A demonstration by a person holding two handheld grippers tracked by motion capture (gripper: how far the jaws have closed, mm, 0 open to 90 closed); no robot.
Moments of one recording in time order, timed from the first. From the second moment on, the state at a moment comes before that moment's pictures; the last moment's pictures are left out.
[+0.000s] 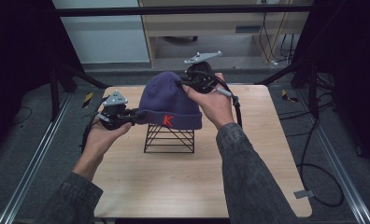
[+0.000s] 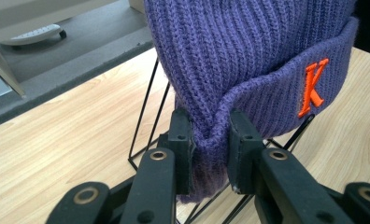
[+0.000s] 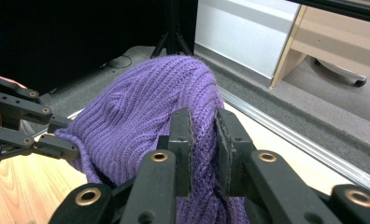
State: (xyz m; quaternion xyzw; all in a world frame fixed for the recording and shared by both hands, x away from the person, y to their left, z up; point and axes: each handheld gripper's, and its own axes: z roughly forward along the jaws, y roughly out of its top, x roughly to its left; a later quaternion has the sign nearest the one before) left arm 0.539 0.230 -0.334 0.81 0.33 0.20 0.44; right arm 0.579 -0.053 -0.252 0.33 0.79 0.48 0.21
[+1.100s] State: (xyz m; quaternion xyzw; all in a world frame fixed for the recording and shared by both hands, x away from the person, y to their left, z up) left arm 0.535 0.230 -0.374 0.82 0.33 0.20 0.42; right arm 0.562 -0.050 -0.282 0.29 0.82 0.45 0.19
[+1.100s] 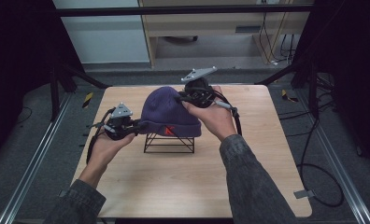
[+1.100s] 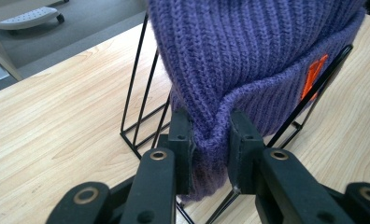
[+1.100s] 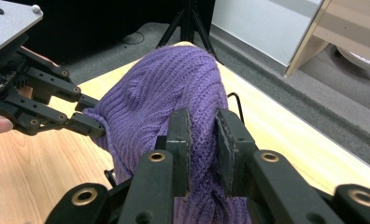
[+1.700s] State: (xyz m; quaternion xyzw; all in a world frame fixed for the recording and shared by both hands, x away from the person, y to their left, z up) left arm 0.536 0.233 -0.392 0.82 0.34 0.19 0.41; right arm 0.558 -0.043 -0.297 0.29 0.84 0.43 0.18
